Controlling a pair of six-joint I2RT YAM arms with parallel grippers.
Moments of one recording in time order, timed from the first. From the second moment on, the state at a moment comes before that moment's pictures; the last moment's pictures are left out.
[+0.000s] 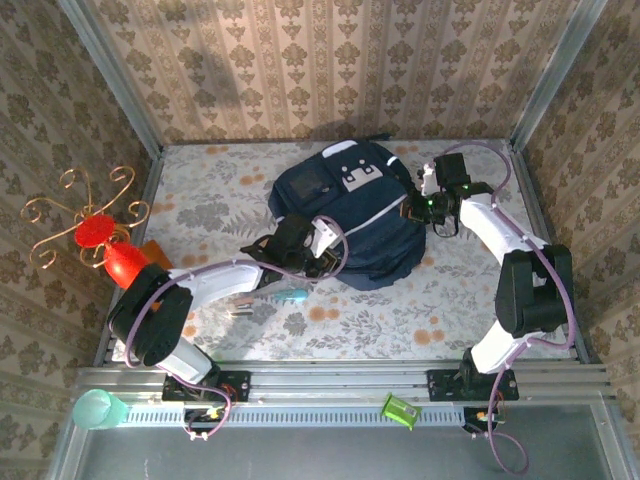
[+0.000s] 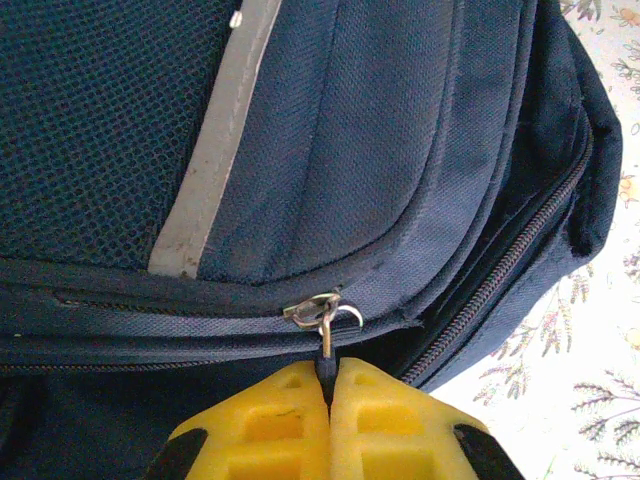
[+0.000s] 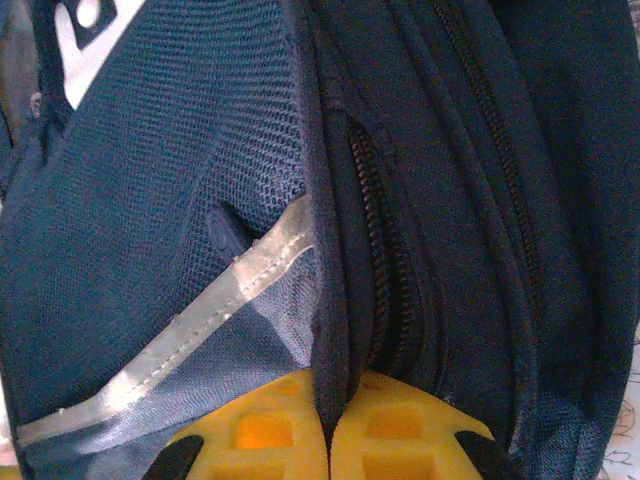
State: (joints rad) left arm -0.77 1.54 0.83 -0.05 0.27 0.05; right arm 0.10 1.65 1.23 -0.58 -0.36 0.31
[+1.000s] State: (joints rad) left arm -0.52 1.66 0.93 -0.05 0.42 0.10; right arm 0.11 1.68 1.25 -0.62 -0.32 0.19
